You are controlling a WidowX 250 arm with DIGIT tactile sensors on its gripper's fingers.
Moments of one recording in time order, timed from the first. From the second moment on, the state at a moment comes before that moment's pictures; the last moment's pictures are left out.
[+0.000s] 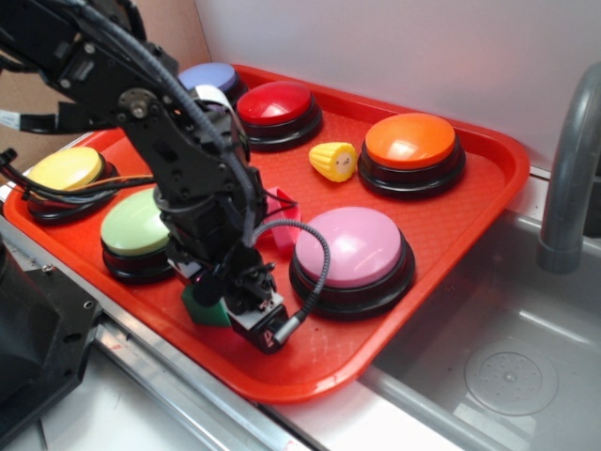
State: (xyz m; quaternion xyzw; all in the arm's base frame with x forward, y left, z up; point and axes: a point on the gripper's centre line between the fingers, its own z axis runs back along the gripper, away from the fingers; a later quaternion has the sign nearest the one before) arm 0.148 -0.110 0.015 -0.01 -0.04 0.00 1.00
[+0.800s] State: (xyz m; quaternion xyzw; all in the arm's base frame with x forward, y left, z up) arm 0.153 -0.091 0.071 0.01 -0.05 0.08 1.00
